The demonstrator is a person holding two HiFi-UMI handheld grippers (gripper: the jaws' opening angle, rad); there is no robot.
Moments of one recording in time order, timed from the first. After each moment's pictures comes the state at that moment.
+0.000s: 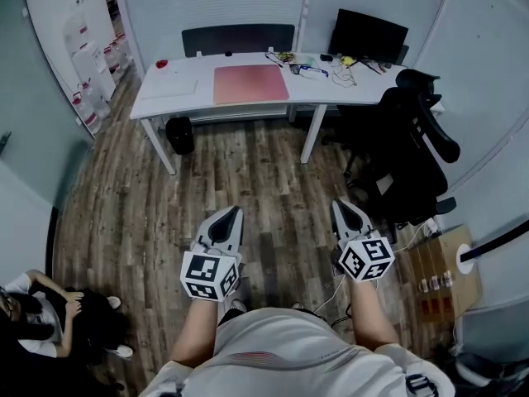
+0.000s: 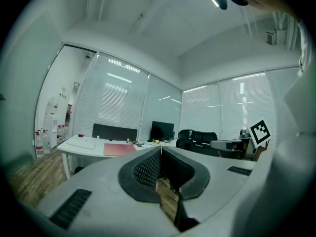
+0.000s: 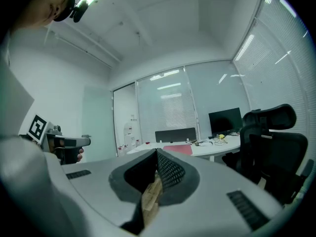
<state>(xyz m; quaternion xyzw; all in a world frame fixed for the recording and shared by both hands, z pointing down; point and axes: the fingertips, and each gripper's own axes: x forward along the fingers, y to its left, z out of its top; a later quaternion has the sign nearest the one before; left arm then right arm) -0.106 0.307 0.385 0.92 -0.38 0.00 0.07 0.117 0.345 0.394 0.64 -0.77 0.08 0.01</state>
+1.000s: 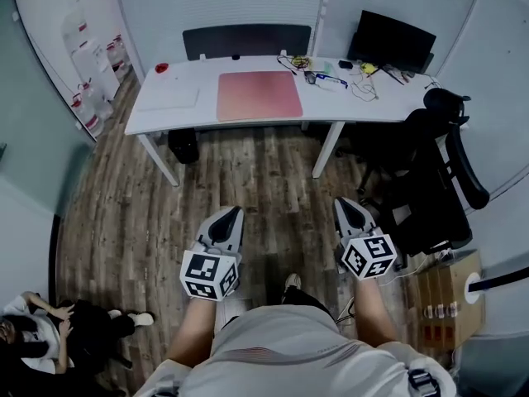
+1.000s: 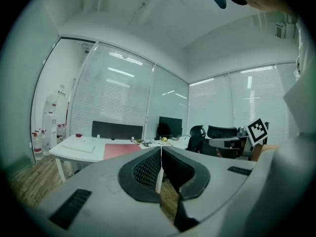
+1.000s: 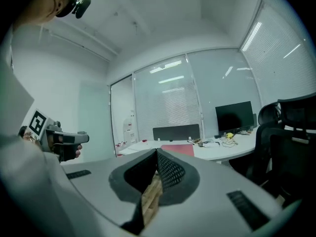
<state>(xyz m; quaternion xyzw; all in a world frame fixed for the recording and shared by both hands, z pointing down) -0.056 0.115 0.410 0.91 -0.40 0.03 0.08 0.172 0.139 0.422 0.62 -0.78 0.09 0.04</state>
